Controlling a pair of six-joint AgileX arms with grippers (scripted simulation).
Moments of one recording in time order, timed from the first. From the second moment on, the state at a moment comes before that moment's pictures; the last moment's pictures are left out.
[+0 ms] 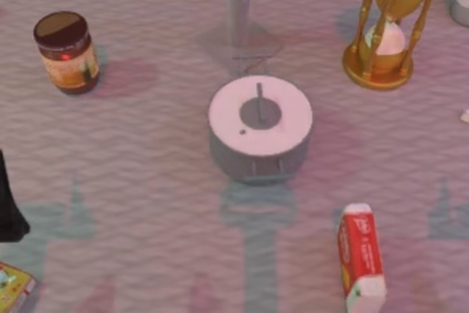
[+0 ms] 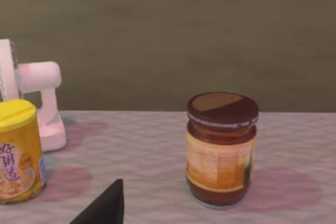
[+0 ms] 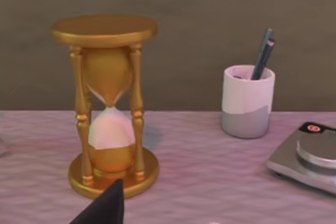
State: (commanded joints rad) left arm 0.00 0.00 0.00 0.00 0.00 0.00; right arm 0.00 0.00 0.00 0.00 0.00 0.00
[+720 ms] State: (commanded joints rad) left arm -0.02 0.38 0.35 -0.24 0.04 0.03; right arm 0.00 0.00 0.00 0.00 0.00 0.00
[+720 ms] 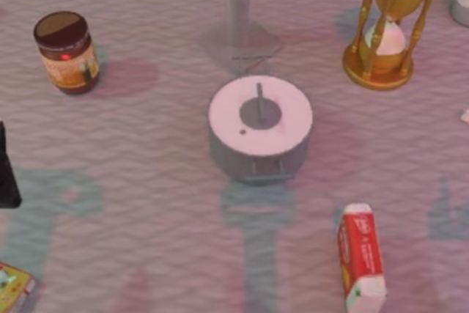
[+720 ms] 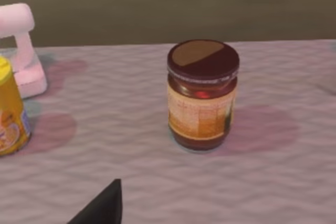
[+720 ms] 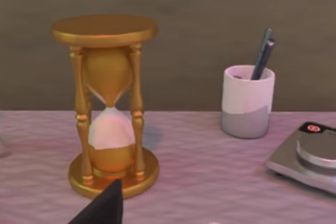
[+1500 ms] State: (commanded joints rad) left arm -0.05 1.60 1.42 -0.92 0.08 0.10; right arm 0.00 0.00 0.00 0.00 0.00 0.00
